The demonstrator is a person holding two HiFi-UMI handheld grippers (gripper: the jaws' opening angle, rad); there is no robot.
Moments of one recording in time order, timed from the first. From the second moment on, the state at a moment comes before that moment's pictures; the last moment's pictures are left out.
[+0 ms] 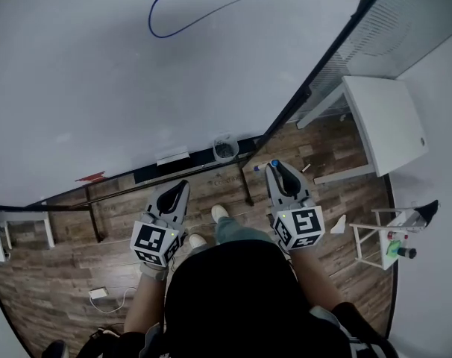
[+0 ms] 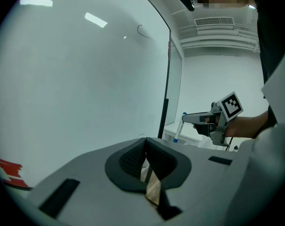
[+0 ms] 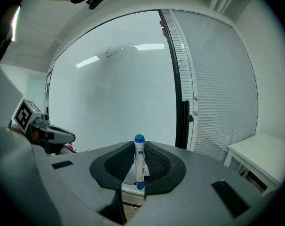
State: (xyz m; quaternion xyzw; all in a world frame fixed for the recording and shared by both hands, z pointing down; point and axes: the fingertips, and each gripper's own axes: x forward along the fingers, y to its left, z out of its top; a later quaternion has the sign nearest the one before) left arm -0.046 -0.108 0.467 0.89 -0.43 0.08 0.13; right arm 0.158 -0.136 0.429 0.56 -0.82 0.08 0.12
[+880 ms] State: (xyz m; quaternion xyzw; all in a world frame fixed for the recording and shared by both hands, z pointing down) left arm -0.113 -0.103 0.482 0.82 -0.54 0.09 0.16; right arm 0.071 -0.218 0.447 0.45 -0.88 0.07 0.14
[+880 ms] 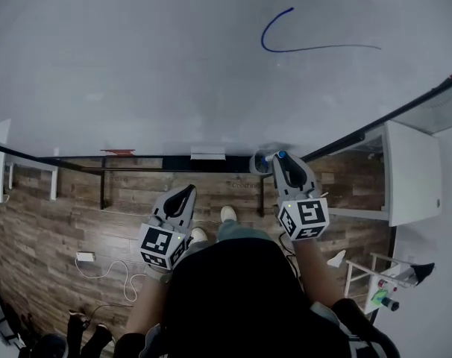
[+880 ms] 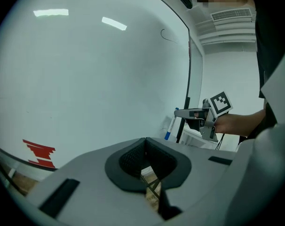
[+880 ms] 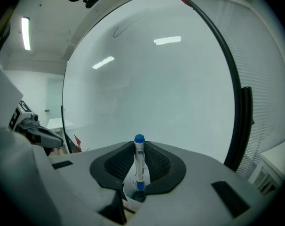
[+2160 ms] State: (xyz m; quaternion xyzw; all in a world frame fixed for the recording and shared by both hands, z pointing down) left arm -0.145 -0.082 0.503 0.78 -0.58 0.10 0.19; right arm 0.038 -0.237 0.531 0.39 -0.89 0.08 0.22
